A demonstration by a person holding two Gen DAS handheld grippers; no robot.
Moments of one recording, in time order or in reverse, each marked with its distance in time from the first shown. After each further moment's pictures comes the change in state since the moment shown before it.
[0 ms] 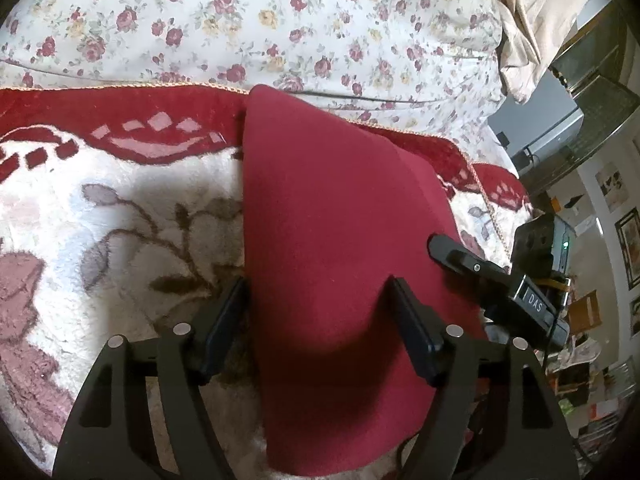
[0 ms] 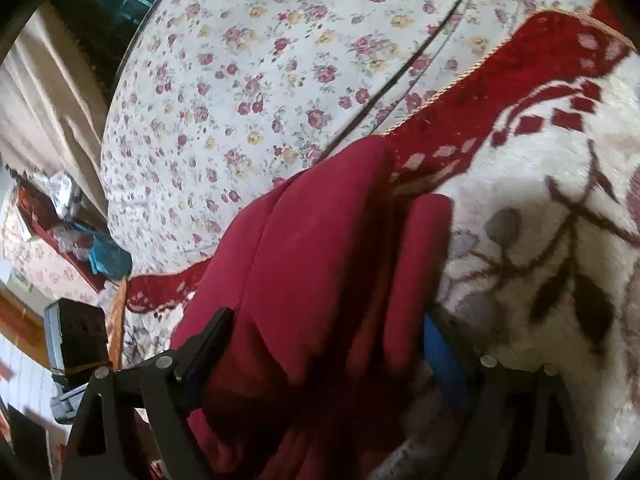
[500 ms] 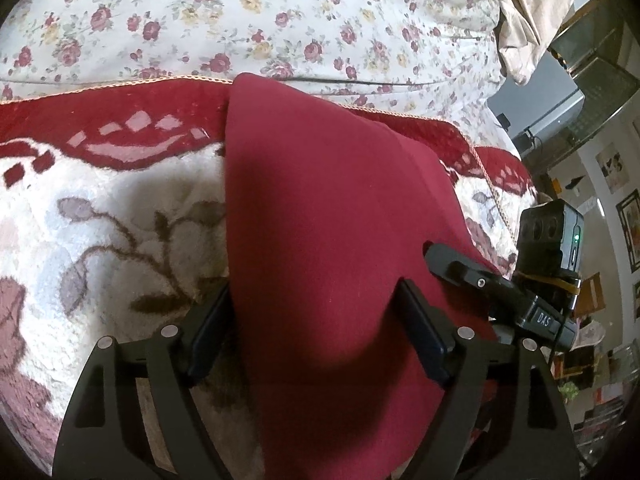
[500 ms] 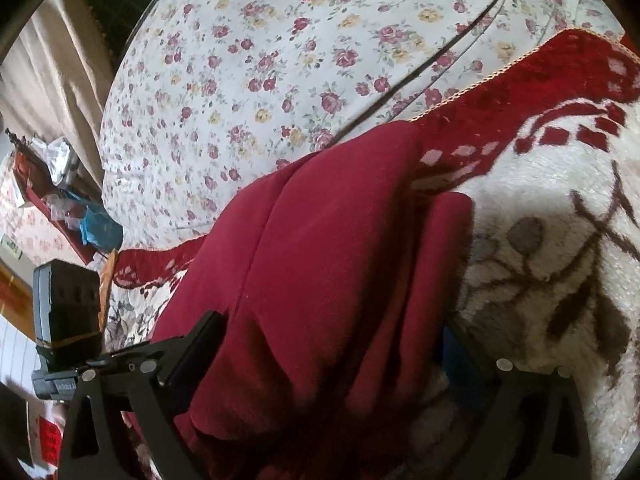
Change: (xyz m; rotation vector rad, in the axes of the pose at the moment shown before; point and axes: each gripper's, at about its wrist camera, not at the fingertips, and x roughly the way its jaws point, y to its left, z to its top) left arm 0.017 -0.004 0.009 0.046 0.054 0.001; right arm 0.011 0.006 -0.002 -0.069 0.038 -0.020
